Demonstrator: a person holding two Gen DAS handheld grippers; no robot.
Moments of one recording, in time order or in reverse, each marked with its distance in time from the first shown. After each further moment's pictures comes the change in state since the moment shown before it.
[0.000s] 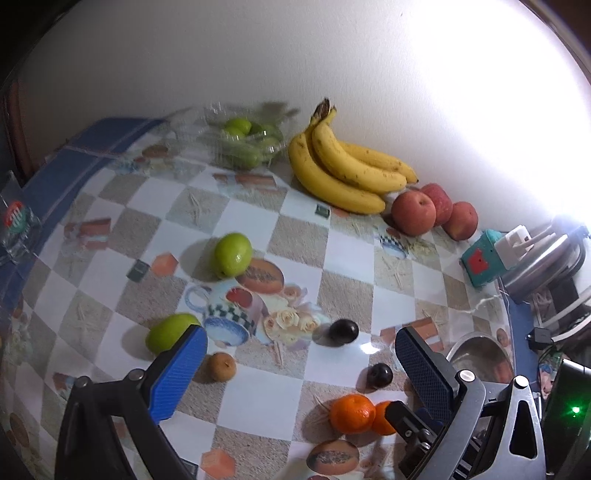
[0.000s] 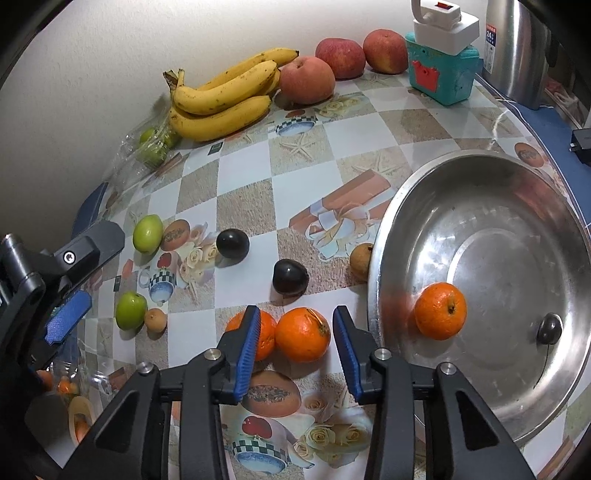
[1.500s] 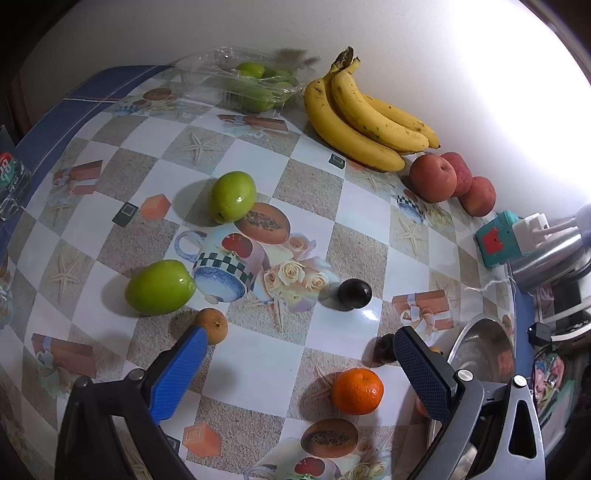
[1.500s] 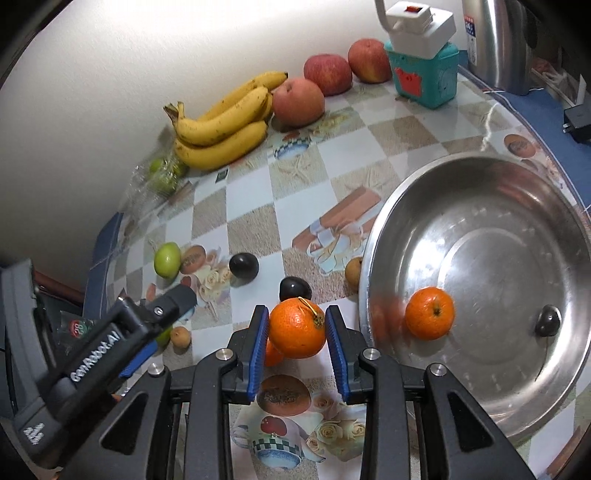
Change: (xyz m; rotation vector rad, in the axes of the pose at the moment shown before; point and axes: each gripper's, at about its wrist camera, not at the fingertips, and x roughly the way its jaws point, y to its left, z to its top) left arm 0.028 0.007 -0.013 -0.073 0.149 0.007; right arm -0.030 -0.015 0.005 0.090 -0.061 0.082
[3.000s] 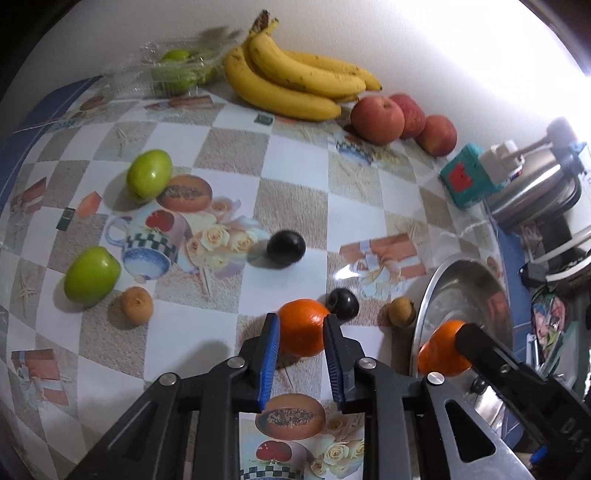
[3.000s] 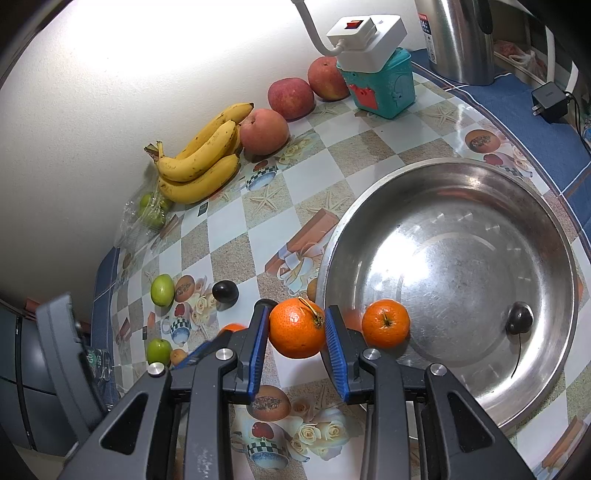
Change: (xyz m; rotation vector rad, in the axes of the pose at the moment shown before) left arm 0.013 -0.049 -0.023 0.166 0.080 -0.067; right arm -0.021 -0.031 0.007 0.092 -0.045 0.001
